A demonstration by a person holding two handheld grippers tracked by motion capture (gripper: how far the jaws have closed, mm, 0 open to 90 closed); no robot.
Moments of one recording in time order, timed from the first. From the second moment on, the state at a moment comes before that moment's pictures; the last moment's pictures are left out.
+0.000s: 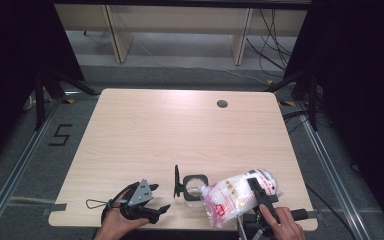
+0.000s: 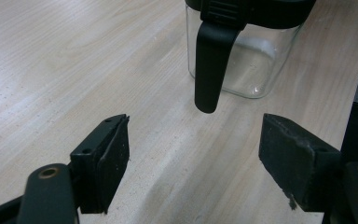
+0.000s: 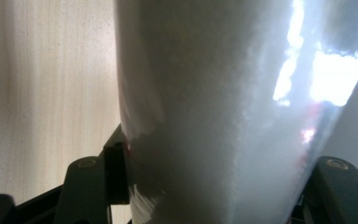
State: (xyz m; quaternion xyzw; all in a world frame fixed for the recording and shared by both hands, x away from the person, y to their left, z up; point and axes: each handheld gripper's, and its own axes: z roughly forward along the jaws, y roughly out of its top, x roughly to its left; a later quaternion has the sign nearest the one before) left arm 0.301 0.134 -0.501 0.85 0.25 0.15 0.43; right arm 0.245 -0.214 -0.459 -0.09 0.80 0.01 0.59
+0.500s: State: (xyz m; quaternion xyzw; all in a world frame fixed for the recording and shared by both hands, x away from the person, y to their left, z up) left arm 0.302 0.135 -0.500 0.85 0.25 0.14 0.43; right arm 0.244 -0.212 -0.453 -0.11 0.79 -0.01 0.60
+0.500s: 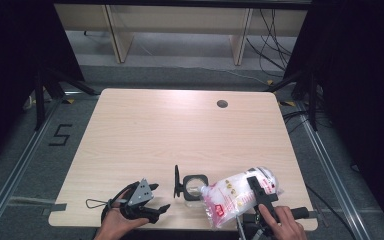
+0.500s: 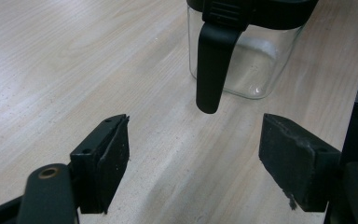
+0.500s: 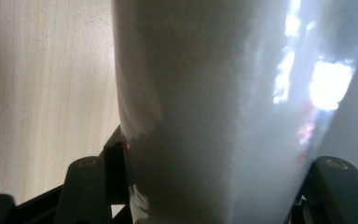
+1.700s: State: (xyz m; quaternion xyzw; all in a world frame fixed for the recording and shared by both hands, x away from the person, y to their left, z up) left arm 0.303 0.138 -0.498 0.86 0.24 0.16 0.42; right arm 0.252 -0.205 -0.438 -0.16 0.78 -0.05 0.60
